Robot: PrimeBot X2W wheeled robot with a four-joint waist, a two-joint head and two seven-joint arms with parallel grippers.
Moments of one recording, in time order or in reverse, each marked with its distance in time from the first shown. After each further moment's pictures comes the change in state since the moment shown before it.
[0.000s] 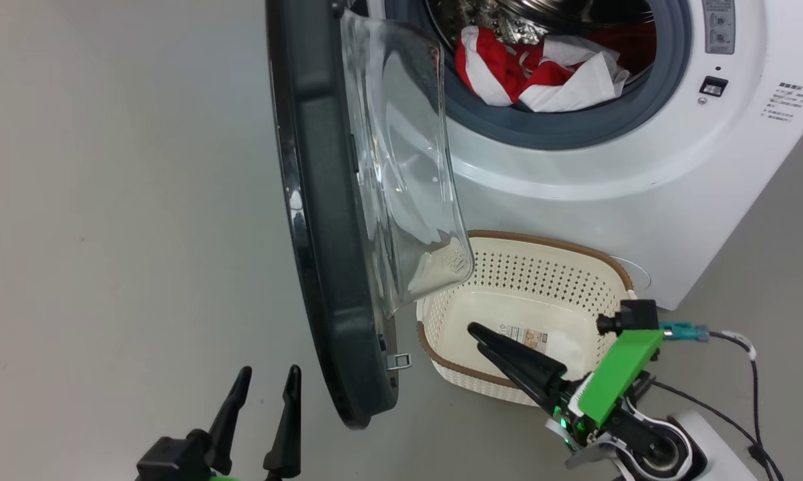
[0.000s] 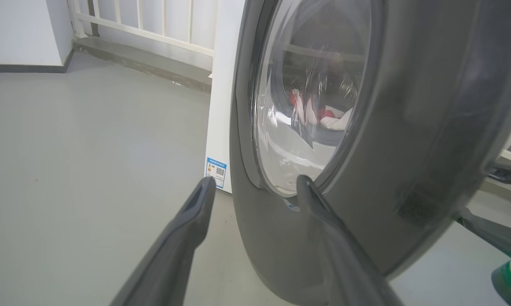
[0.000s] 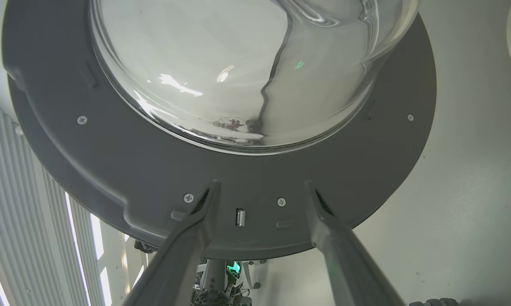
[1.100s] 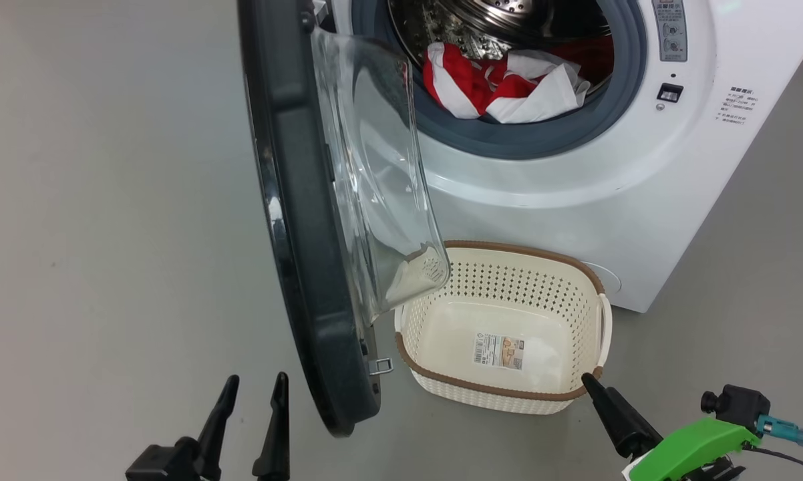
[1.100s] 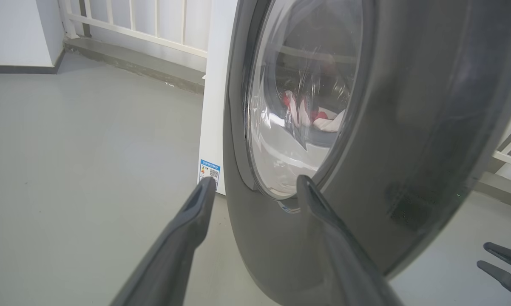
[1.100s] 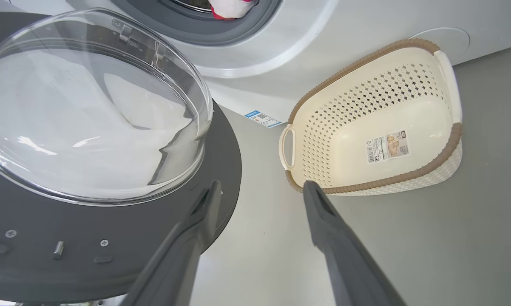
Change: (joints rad) left arm 0.019 0.000 0.031 0.005 0.001 0.000 0.000; right arm 0.155 -0.153 0.053 0.135 -0.266 0.000 -0.522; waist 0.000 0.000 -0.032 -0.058
